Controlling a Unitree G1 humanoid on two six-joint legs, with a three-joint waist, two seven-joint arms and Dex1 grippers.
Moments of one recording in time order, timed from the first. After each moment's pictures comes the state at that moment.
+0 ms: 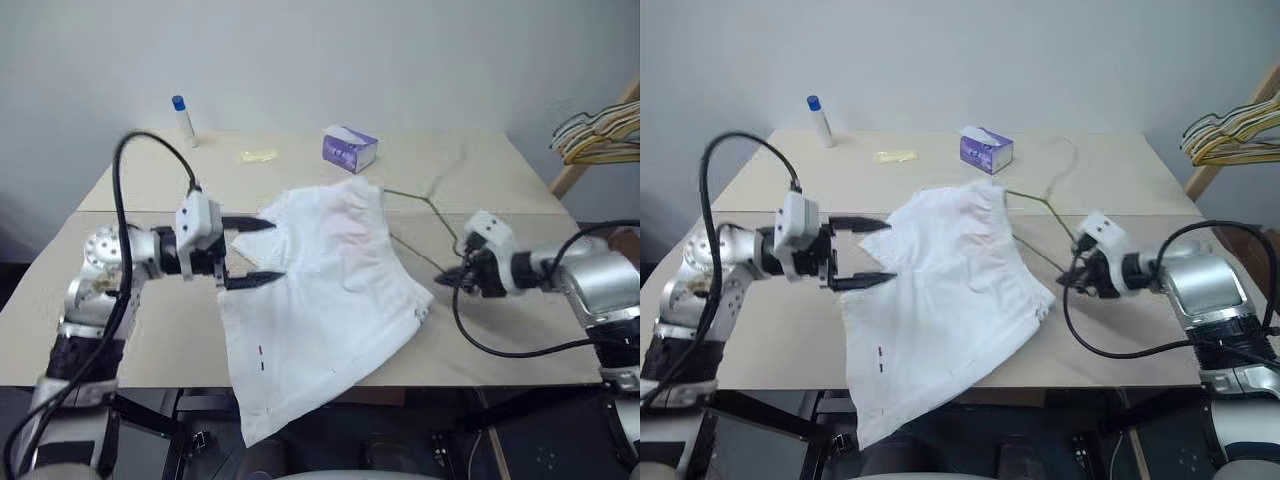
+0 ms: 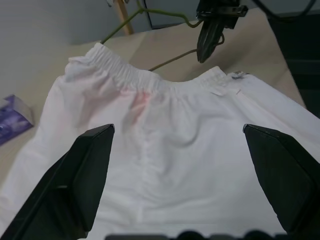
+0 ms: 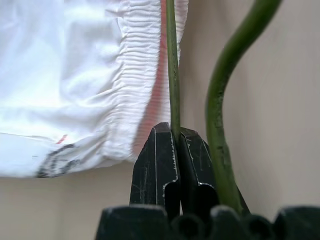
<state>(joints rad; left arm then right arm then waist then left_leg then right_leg) -0.61 0.72 0.01 0.10 -0.39 0.17 -1.28 -0.59 -0.89 0.19 -0.12 0.24 0.88 0.99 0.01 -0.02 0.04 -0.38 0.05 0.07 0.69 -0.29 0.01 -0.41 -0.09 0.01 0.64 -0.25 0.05</state>
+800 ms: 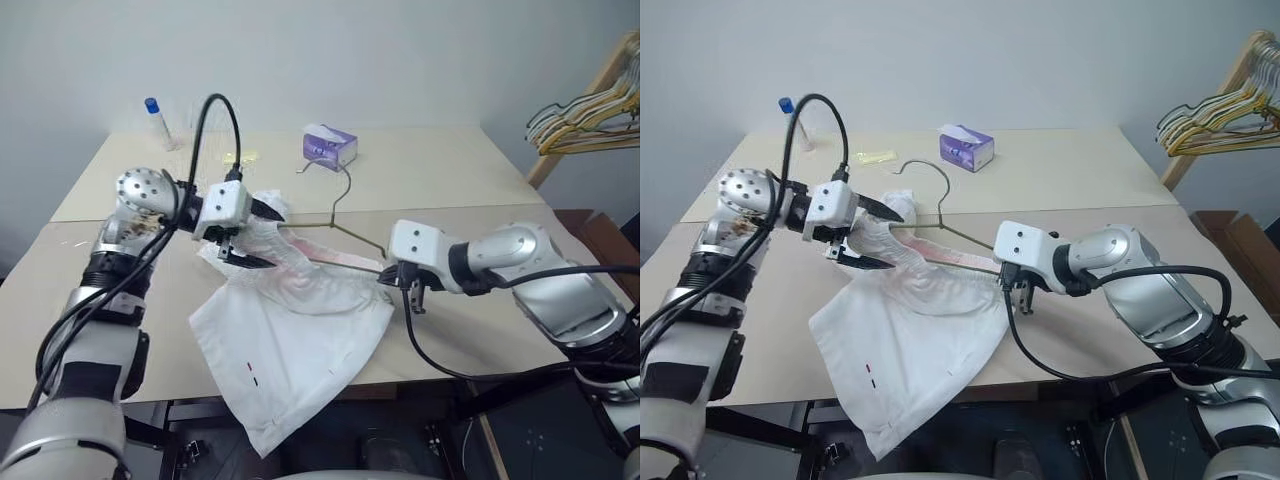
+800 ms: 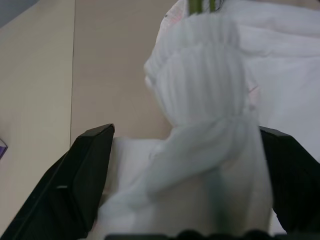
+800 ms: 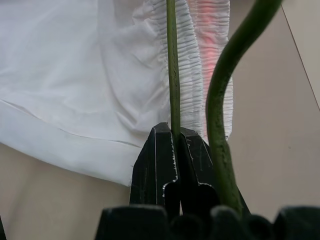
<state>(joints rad) -0.96 0.65 -0.22 0.75 -0.08 -0.32 -1.54 -0.67 -0.87 0.41 -0.42 0.17 0.88 1.00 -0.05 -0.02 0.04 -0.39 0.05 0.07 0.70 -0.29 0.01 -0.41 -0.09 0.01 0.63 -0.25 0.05</state>
